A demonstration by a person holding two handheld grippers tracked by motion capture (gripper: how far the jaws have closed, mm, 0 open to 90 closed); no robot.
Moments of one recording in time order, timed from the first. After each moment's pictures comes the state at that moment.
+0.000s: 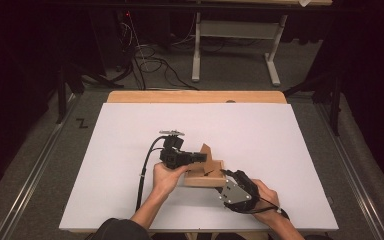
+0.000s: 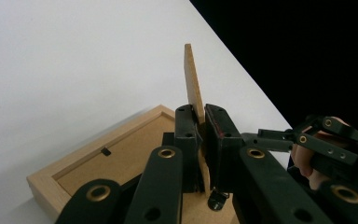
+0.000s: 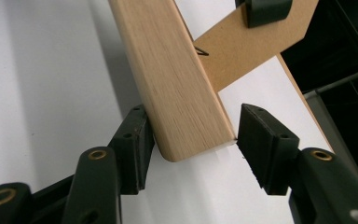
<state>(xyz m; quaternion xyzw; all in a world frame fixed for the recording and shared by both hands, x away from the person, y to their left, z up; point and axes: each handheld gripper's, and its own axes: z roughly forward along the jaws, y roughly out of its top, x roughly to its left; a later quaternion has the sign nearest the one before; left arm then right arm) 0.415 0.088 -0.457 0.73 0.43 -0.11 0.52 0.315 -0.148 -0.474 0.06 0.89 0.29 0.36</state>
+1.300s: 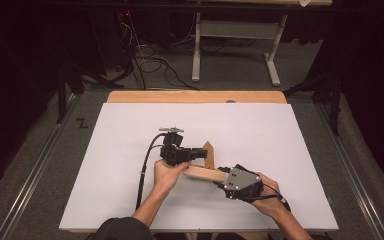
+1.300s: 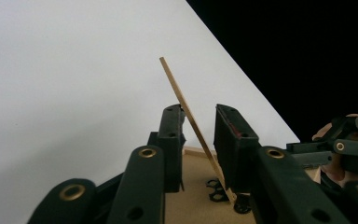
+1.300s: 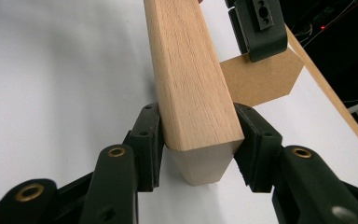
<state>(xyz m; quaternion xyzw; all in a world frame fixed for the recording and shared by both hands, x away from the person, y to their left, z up) 0.424 0.088 -0.457 0.72 0.43 -0.10 0.53 0.334 -0.154 -0.443 0.07 0.90 0.34 0.26</state>
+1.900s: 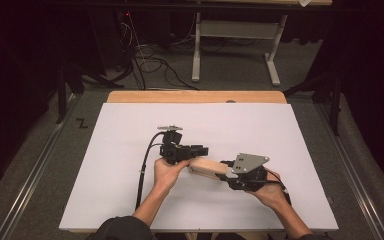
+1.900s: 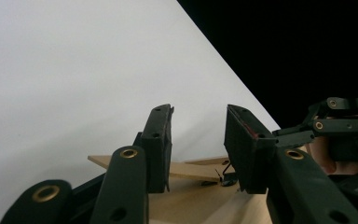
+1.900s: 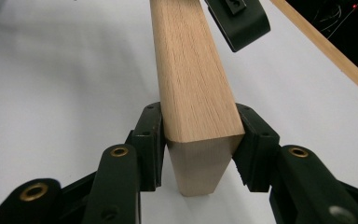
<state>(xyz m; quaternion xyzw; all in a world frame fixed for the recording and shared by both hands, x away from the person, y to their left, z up) 0.427 0.091 -0.455 0.71 0.44 -0.10 0.54 0.363 -0.167 -0.435 0.12 0.90 0.38 0.18</state>
